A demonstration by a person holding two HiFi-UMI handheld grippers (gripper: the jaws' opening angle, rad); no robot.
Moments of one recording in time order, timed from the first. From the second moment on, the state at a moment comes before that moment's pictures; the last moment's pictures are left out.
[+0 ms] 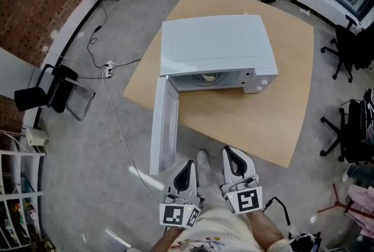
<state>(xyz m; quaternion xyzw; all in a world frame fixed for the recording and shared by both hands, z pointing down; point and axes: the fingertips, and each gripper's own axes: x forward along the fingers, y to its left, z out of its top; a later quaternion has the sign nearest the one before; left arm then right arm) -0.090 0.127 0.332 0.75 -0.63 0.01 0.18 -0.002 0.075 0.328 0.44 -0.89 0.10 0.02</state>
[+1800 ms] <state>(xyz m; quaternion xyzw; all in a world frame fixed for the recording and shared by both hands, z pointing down) -0.121 -0.069 0.453 0.68 -0.71 -0.01 0.19 -0.082 -0.218 0.503 0.42 -0.90 0.04 0.06</state>
